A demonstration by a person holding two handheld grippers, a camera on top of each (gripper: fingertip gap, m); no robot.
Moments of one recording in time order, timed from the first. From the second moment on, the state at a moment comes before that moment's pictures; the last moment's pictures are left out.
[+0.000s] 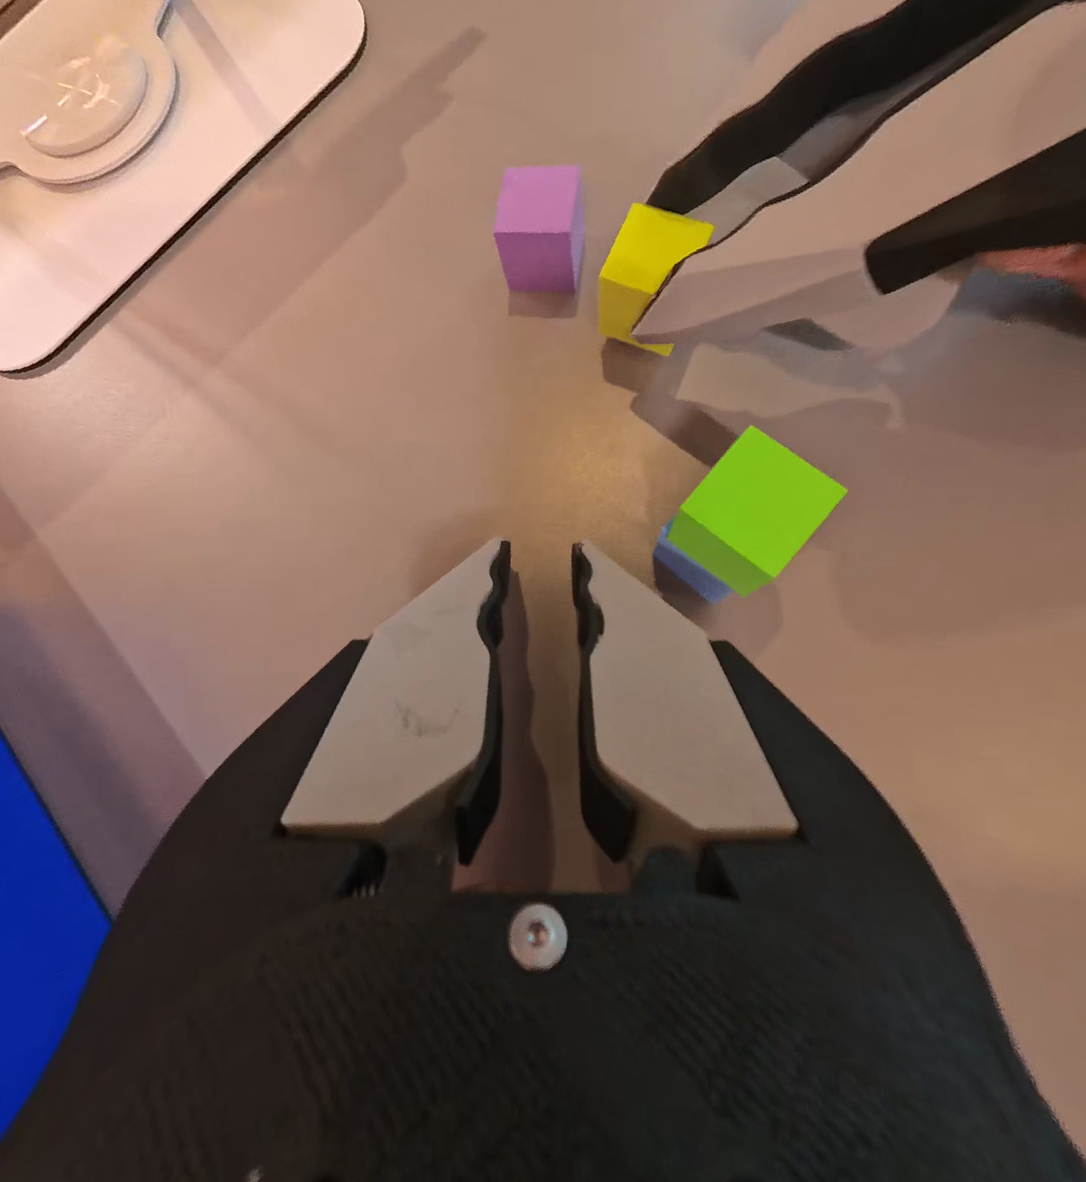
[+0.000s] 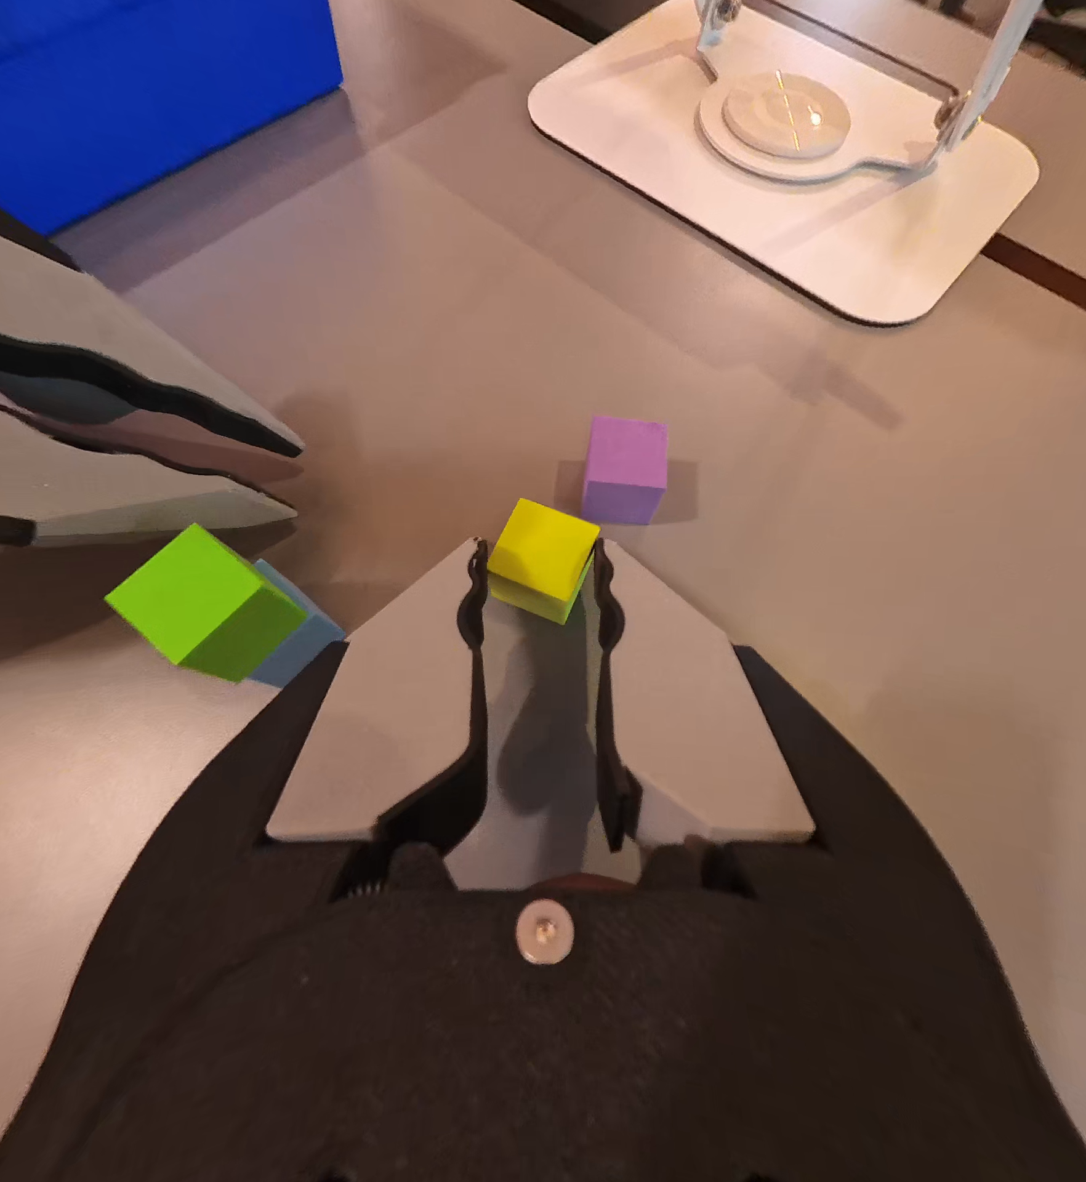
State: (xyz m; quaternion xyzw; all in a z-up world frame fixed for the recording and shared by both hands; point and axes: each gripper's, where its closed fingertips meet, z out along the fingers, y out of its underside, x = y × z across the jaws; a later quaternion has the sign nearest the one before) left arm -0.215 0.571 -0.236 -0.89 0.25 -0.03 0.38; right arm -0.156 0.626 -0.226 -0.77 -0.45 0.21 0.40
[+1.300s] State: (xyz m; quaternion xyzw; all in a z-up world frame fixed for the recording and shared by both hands) left arm -0.237 0.575 -0.241 -0.90 0.24 0.00 0.37; right arm -0.176 0.533 -0.178 -0.46 -0.81 0.30 0.21
